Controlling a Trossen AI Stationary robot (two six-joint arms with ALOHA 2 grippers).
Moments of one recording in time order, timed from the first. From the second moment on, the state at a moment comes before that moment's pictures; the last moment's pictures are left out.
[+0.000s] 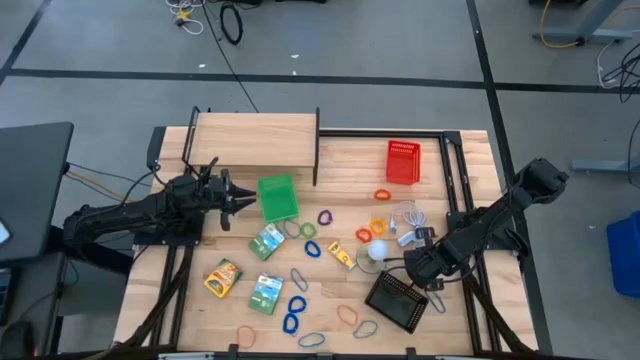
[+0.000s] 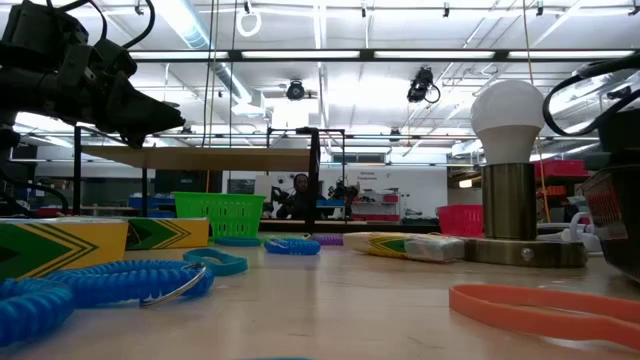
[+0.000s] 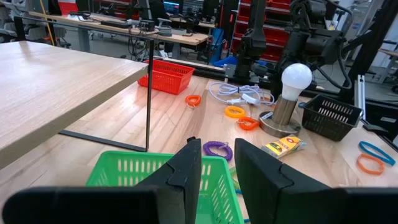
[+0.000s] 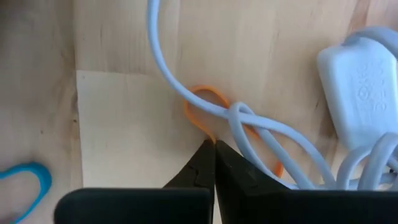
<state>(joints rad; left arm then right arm) 0.26 0.14 0.01 0.06 0.08 -0.09 0.67 1.40 0.59 -0.74 0.11 0.59</state>
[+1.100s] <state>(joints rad) 0.26 0.14 0.01 0.06 0.08 -0.08 0.67 1.40 1.06 -1.17 0.53 0.73</state>
